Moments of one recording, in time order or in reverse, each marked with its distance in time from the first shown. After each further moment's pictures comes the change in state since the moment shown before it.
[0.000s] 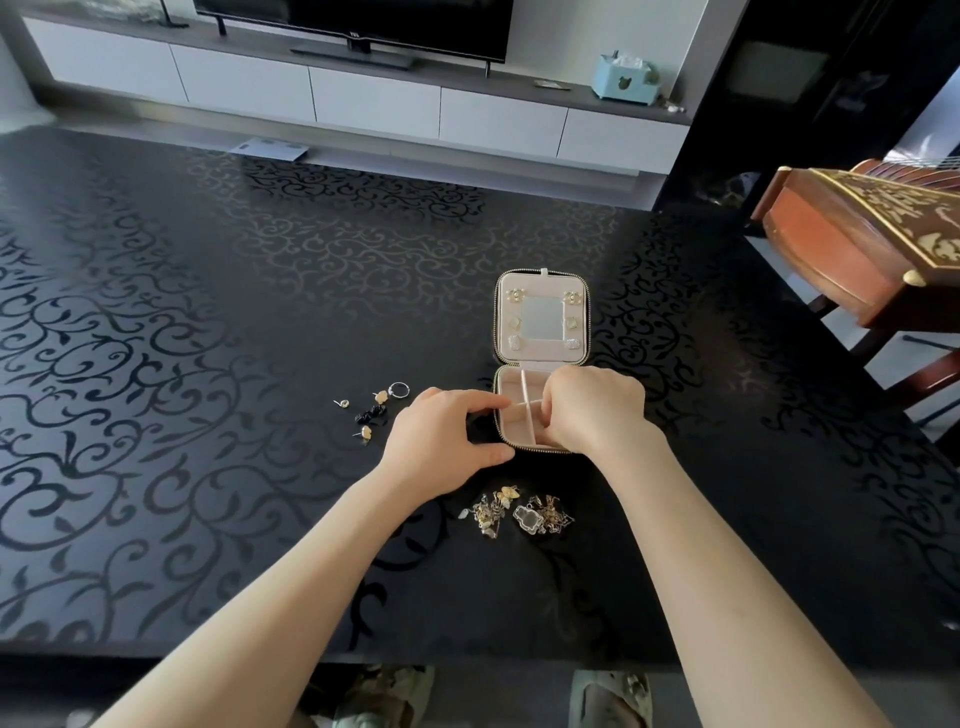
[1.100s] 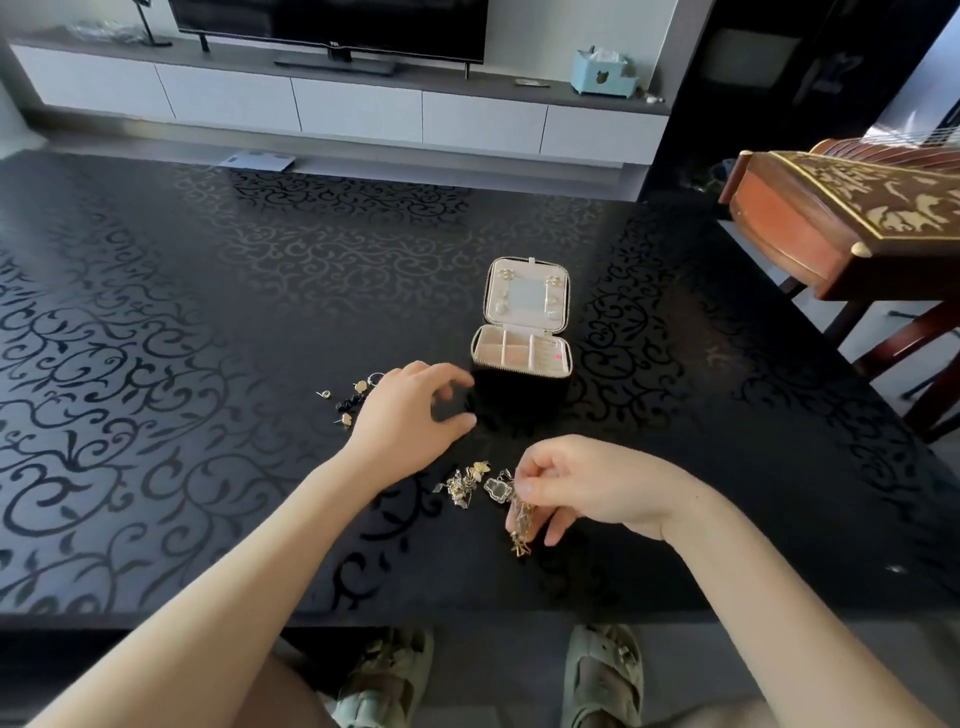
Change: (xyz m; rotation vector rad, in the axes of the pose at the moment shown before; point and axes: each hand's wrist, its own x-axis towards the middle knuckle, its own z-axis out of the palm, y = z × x) left_hand -0.015 0.014 -0.014 0.099 0.074 0.057; right_hand -0.084 0.045 0.007 0.992 -0.604 -0.293
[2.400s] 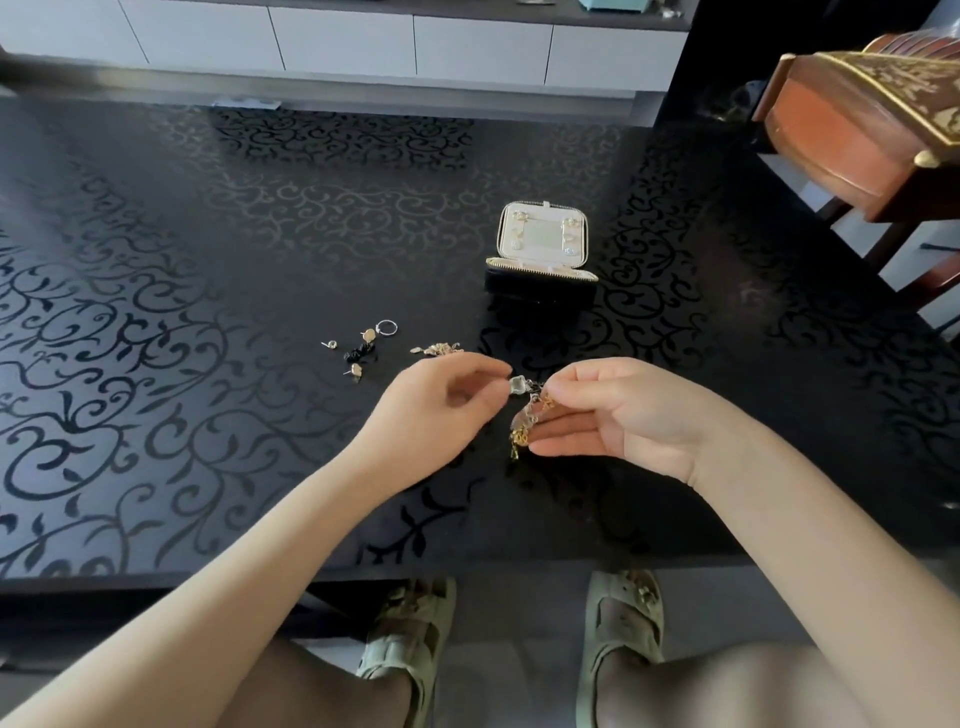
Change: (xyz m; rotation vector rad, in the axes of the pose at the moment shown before) left_hand -0.038 0.012 -0.002 -0.362 -0.132 -0.057; right_hand 0.009 -0.001 0.003 0.668 0.145 0.041
